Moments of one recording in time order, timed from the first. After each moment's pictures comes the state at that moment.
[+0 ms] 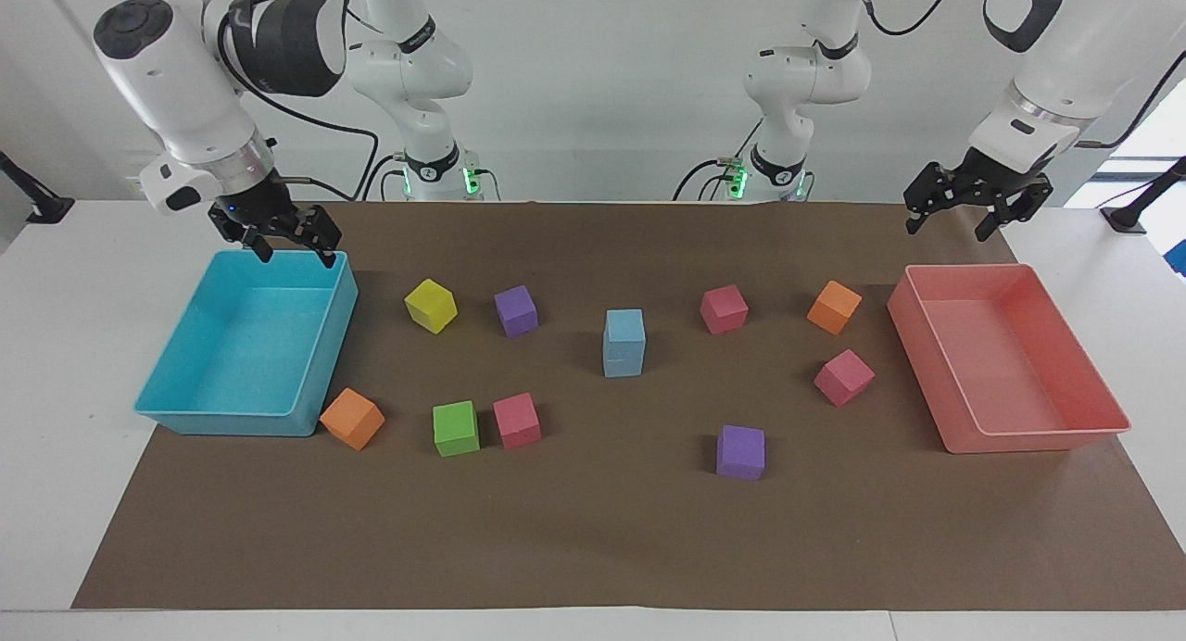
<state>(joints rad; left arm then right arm) -0.08 -0.03 0.06 -1.61 -0.03 1.58 0.16 -0.03 -0.04 -0.06 -1.75 0.02 1.69 0.04</state>
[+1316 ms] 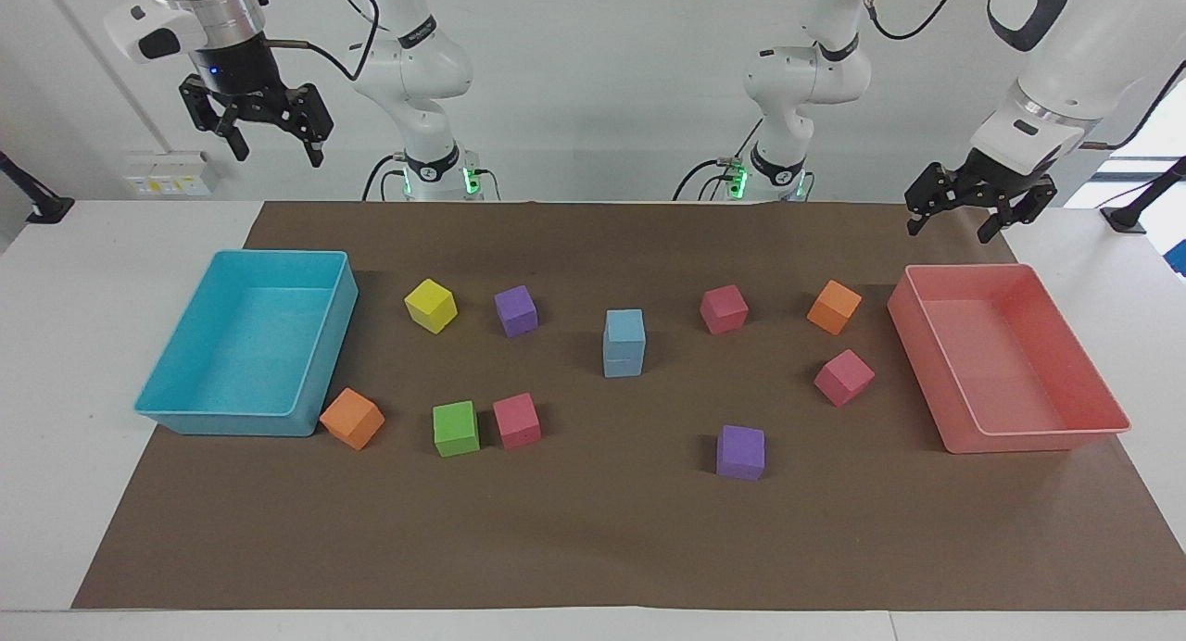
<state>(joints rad) -0.08 0.01 0.05 -1.55 -0.03 1.54 0.16 -0.03 -0.14 0.00 -1.56 -0.05 1.44 0.04</state>
